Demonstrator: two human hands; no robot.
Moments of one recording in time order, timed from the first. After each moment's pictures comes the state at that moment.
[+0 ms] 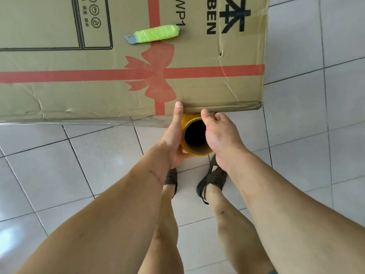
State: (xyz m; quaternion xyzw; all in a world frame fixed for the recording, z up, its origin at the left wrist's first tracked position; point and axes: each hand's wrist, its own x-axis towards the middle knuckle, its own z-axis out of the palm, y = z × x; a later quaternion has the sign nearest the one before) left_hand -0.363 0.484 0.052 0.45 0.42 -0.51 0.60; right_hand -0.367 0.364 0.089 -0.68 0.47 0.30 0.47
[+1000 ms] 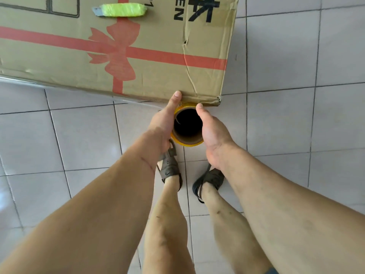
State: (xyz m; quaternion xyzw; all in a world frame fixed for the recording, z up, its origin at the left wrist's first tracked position) left_hand -0.383 0.384 0.049 0.53 0.49 -0.38 0.58; right_hand -0.395 0.260 0.077 -0.60 0.45 0.38 0.55
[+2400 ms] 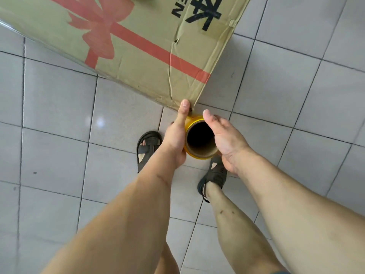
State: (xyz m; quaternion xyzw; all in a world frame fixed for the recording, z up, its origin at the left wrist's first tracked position) left_hand -0.400 0.256 0.030 0.40 0.54 -0.27 0.69; right_hand -0.349 0.140 0.068 -0.70 0.29 0.46 0.47
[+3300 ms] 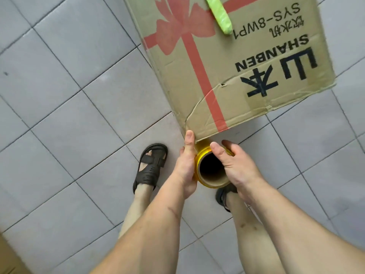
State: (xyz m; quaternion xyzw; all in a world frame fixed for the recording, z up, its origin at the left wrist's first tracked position) left_hand -0.357 0.168 0.014 0.07 0.63 0.01 0.78; right_hand -0.241 0.127 0.080 -0.79 0.00 0.56 0.25
